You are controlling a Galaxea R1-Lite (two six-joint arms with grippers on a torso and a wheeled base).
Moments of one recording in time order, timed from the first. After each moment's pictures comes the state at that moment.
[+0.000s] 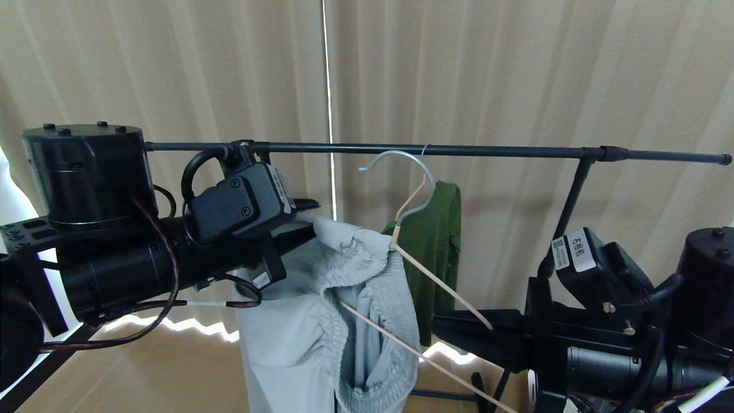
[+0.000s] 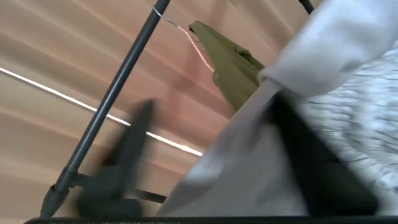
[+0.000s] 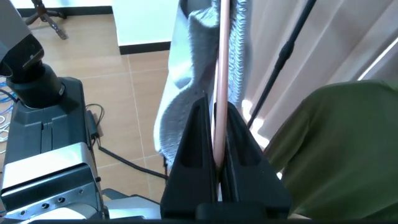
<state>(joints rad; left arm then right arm) -0.52 1.51 -0.81 -0.51 -0.26 0.85 0.76 1.46 -0.50 -0.73 0.37 -0.06</state>
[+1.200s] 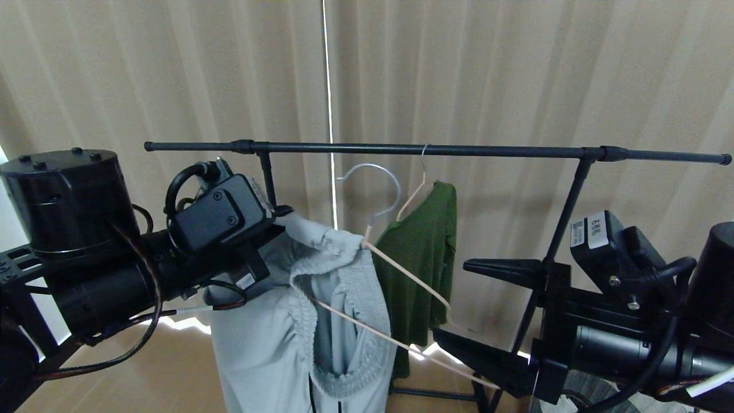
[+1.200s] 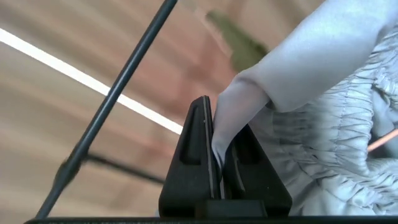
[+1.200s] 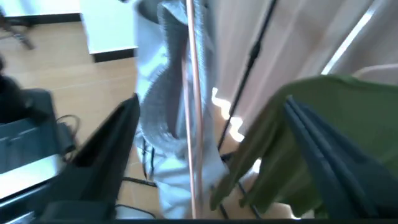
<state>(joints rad) -0.47 1.49 -0.68 -0.67 -0.11 0.84 0.71 1.44 -0.49 -0.74 0.25 -0.06</state>
